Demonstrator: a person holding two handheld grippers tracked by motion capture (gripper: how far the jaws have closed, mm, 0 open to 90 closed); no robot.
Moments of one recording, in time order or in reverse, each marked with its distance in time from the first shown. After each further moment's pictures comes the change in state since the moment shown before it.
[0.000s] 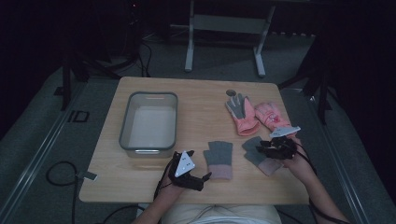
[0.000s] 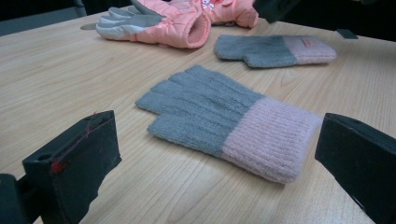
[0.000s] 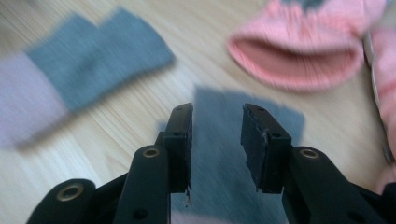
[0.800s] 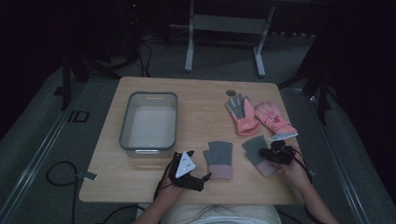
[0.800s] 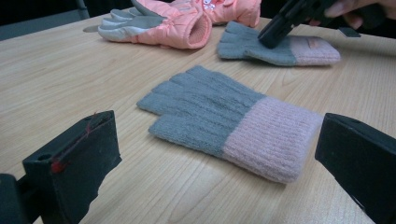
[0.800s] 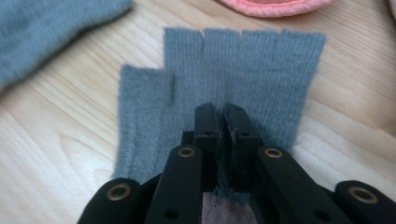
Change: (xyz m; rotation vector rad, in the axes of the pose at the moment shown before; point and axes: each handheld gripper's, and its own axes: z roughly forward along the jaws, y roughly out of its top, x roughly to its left) left arm -0.002 0.000 0.000 -0.004 0.009 0.011; right arm 0.000 -0.024 0.019 0.063 -0.063 0.163
